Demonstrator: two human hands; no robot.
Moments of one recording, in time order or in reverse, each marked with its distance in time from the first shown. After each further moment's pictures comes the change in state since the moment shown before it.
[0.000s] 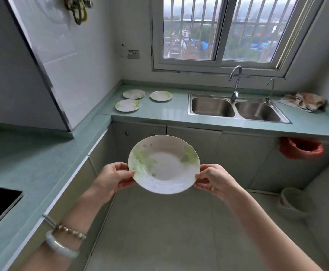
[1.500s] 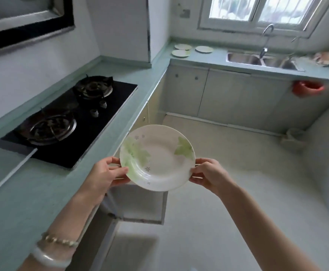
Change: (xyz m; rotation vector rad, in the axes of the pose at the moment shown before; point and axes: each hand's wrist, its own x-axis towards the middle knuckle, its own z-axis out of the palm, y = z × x) left_hand -0.720 -0.207 -0.323 -0.029 0.173 0.010; right_hand -0.628 0.361 0.273 0.004 -0.108 0.104
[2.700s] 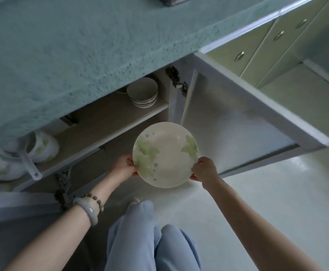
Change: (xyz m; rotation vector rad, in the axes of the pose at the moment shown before) left_hand 0.012 -0.486 -0.158 0.039 0.621 -0.532; right_hand 0.242 0.429 0.130 -0.699 -0.283 0.213
